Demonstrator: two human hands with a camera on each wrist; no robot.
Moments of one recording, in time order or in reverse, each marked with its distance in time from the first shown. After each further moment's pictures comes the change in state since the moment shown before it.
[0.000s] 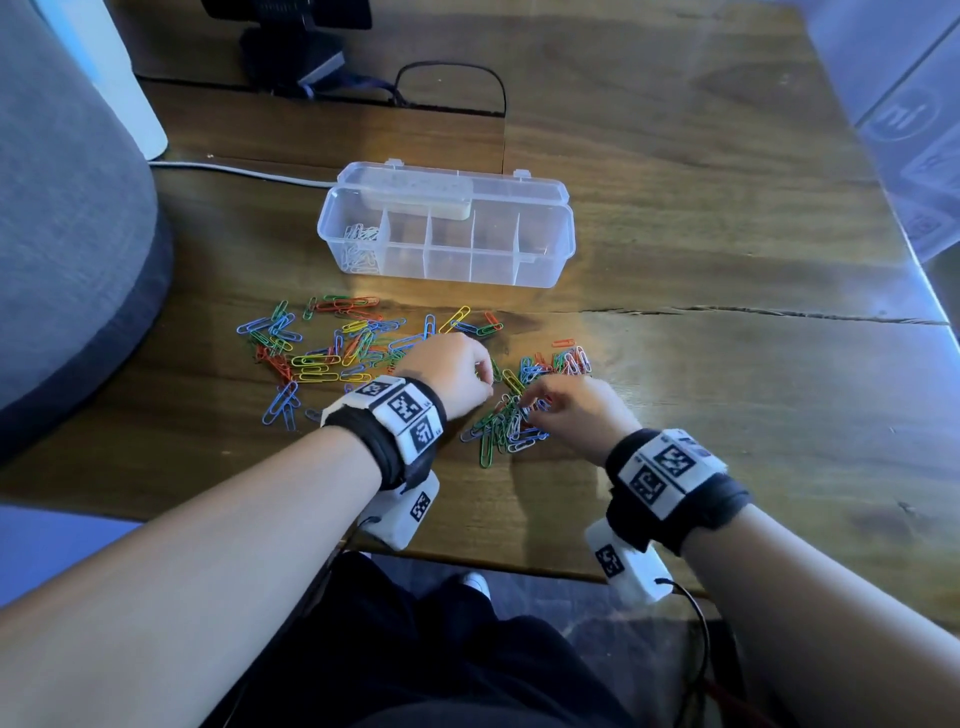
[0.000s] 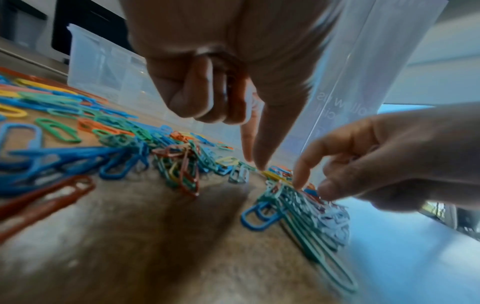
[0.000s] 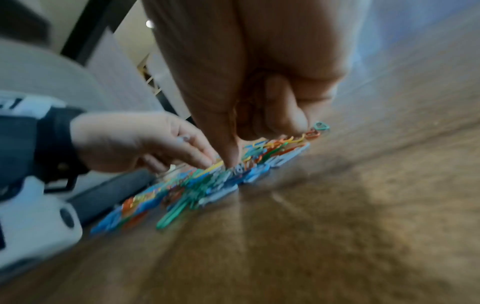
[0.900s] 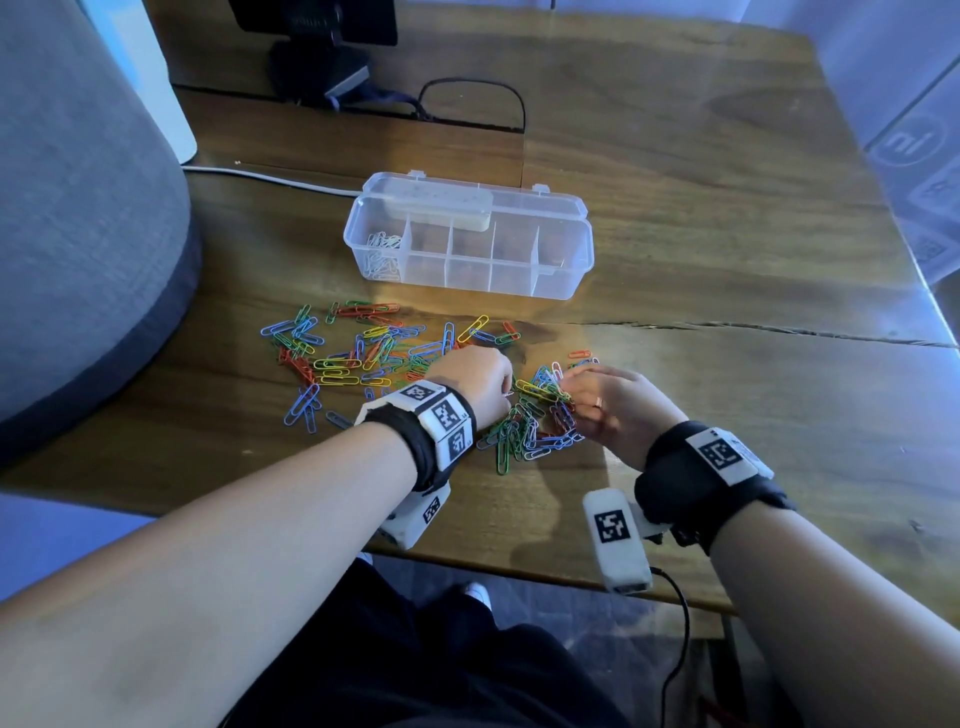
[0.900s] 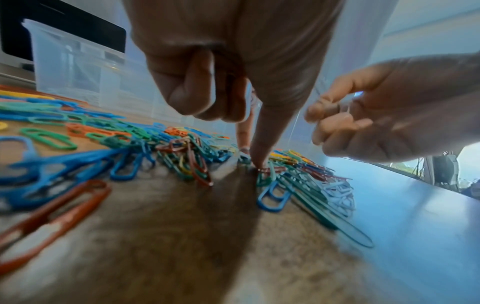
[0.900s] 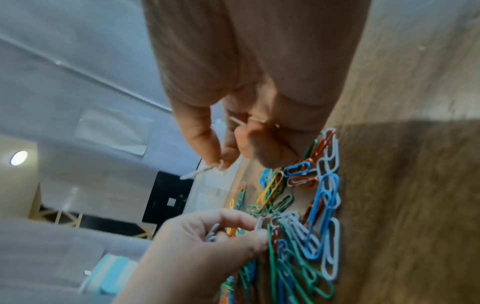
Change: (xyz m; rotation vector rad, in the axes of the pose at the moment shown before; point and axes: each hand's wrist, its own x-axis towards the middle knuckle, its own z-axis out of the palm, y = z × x) left_hand 0.005 0.000 0.006 0.155 -0.060 0.112; right_hand 0.001 -0.005 -0.018 1.184 -0.032 0.377
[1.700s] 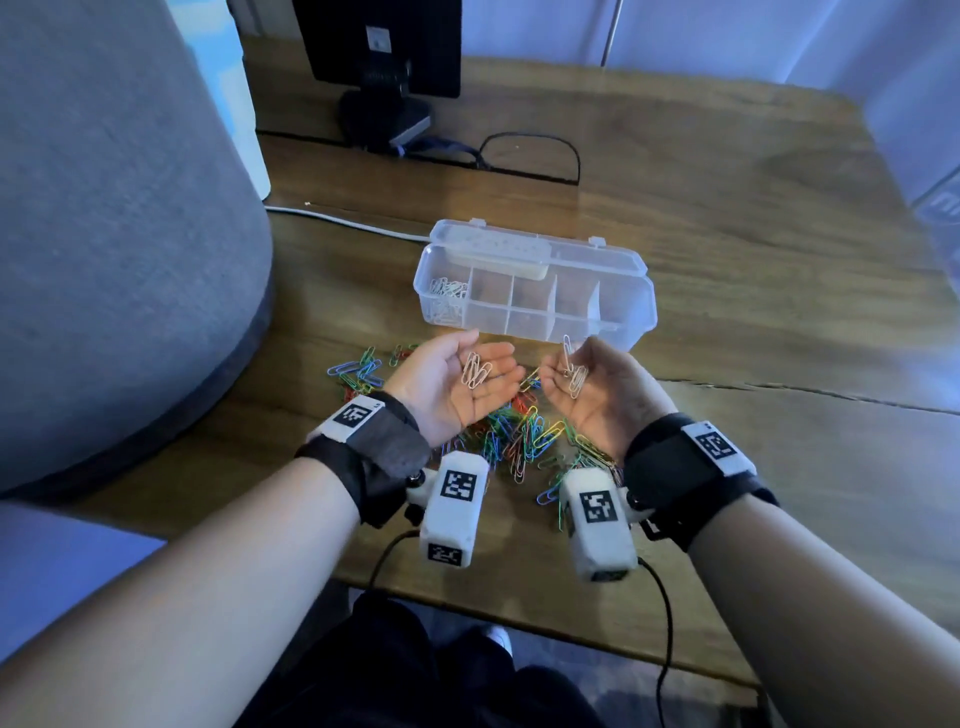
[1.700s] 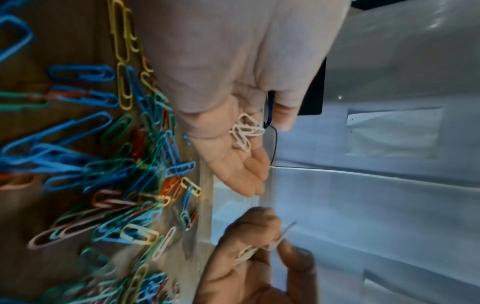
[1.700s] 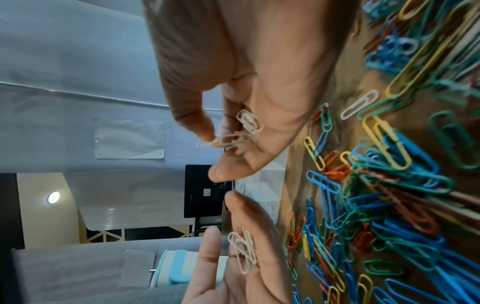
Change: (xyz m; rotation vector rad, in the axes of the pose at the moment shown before) left_hand -0.026 -0.074 -0.055 -2.100 -0.061 -0.296; right_hand 0.022 -0.046 0.093 0.463 -0.152 -0.050
